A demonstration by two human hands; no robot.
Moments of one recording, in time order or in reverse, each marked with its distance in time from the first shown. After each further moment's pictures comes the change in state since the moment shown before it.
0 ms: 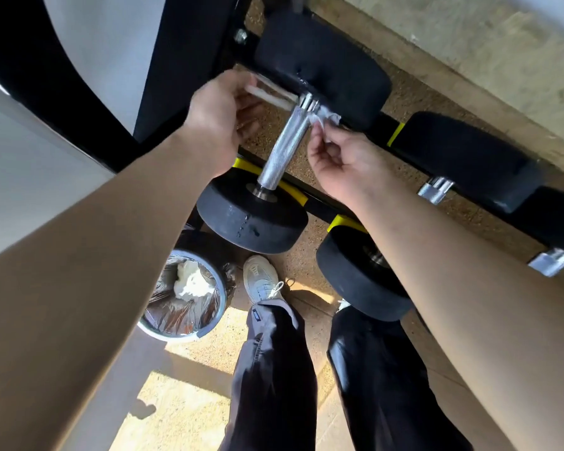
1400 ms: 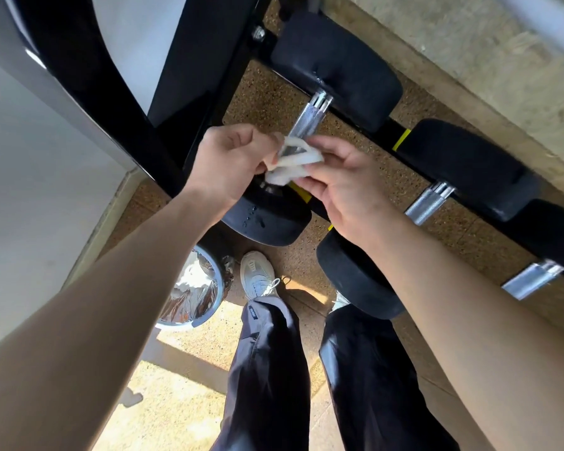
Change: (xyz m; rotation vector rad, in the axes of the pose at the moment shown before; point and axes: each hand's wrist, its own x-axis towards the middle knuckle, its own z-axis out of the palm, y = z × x) left_hand -0.070 -0.037 -0.027 0.327 -0.113 0.294; right_hand -0.043 0.022 -0.023 -0.772 -0.211 -0.274
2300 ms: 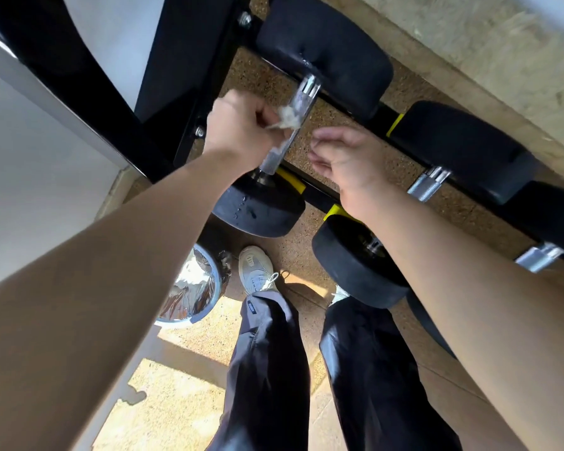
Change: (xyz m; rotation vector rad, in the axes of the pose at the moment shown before) left_hand 0.047 -0.001 0.025 0.638 0.107 0.160; right_hand 0.032 0.005 -0.024 -0.224 0.202 -0.018
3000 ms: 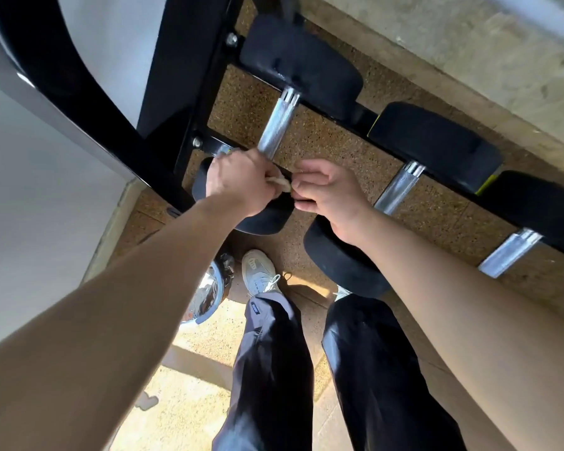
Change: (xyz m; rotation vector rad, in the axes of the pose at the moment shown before) left_hand -0.053 0.014 0.009 0.484 -0.209 0.029; right_hand -0.043 0.018 -0.019 -0.042 -0.213 0.090
